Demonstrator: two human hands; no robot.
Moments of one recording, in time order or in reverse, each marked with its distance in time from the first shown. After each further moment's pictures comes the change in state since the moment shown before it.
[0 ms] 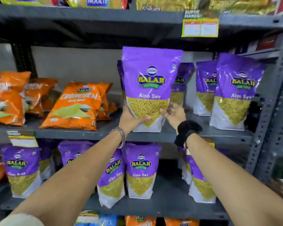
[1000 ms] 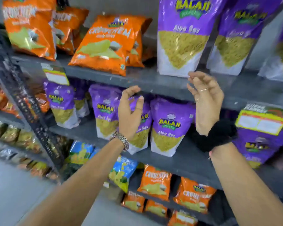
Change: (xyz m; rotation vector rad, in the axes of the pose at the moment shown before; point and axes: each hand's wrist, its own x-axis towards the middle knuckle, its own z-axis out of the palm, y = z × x) left_hand -0.120 -0.095 -0.049 0.065 0.412 0.079; right_hand -0.095 0.037 0.051 0.464 -0.060 -0.006
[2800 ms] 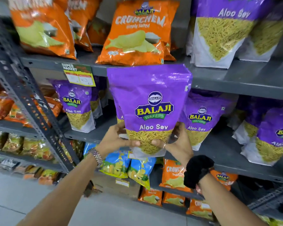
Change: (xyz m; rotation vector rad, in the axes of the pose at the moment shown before) left_hand 0.029 -0.092 -0.192 0.023 -0.666 -0.435; right_hand -0.123 0.134 0.100 -0.453 -0.146 0.348
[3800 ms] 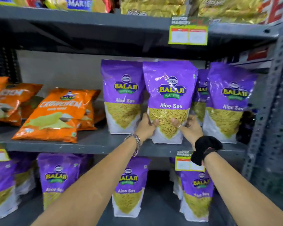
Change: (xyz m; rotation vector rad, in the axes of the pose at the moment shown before) left_hand 0.195 0.256 0.298 0.107 0.050 0.341; right_hand 0.127 -0.132 -0.338 -0.076 0.428 -0.200
